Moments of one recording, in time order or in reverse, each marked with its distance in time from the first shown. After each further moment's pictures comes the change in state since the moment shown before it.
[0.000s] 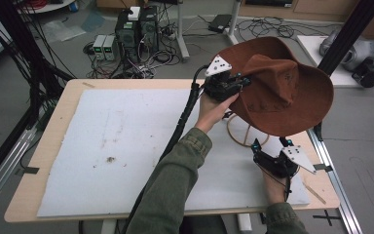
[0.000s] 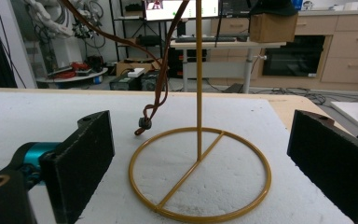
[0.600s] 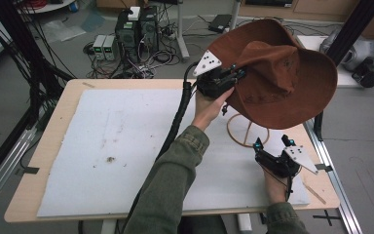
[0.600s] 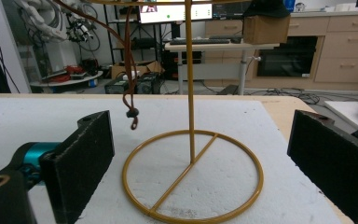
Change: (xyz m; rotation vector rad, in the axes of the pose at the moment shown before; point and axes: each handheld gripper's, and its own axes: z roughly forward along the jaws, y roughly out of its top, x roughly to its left) left arm 0.002 0.011 -0.018 -0.142 -0.010 0.022; right arm -0.003 0.002 0.000 -0.006 -0.023 0.011
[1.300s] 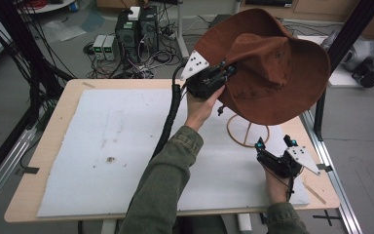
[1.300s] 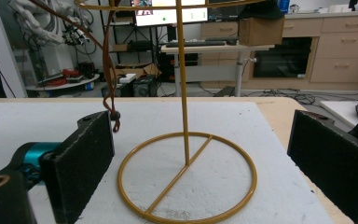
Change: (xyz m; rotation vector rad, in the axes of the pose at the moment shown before) left arm 0.003 0.008 -0.026 -0.097 0.048 0.040; right arm -0.003 0.001 -0.002 -0.009 -0.014 0.008
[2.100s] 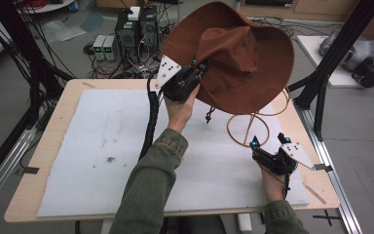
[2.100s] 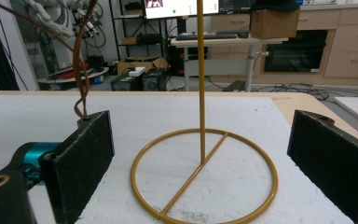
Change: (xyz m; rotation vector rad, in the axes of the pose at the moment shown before) left arm 0.021 0.003 -0.049 -0.067 0.200 0.032; right arm 0.008 -0.001 0.010 0.026 0.037 0.000
